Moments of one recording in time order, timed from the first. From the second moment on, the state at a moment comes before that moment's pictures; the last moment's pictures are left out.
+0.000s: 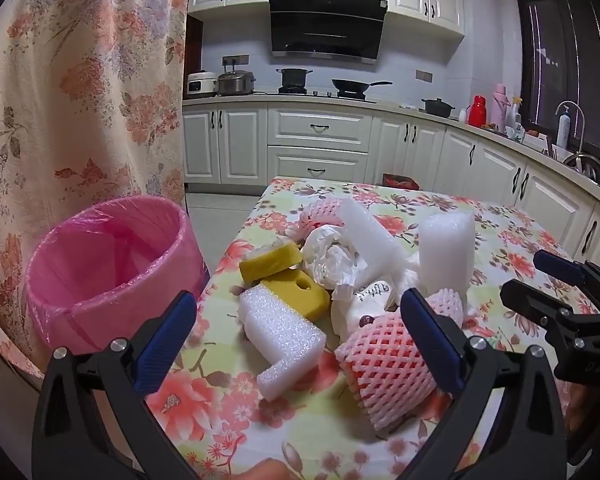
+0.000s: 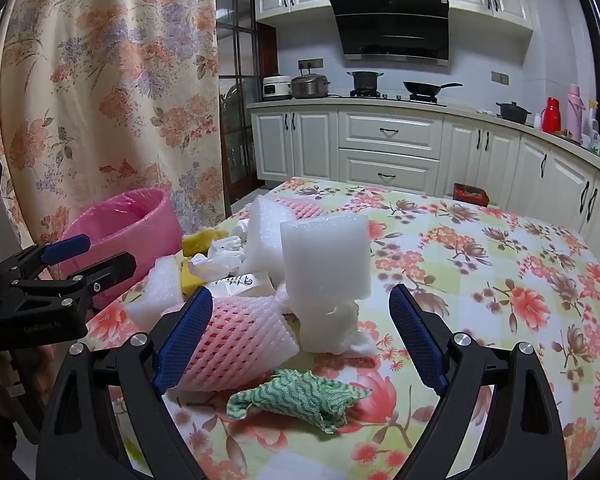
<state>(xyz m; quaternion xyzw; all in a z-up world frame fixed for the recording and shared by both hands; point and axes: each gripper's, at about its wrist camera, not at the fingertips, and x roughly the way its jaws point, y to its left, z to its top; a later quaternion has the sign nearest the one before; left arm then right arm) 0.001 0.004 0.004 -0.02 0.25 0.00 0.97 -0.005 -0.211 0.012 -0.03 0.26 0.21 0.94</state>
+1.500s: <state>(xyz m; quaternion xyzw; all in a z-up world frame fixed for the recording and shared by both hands) 0.001 0.006 0.008 -0.02 0.25 0.00 0.97 -0.005 -0.212 0.013 -0.03 0.26 0.20 0.94</state>
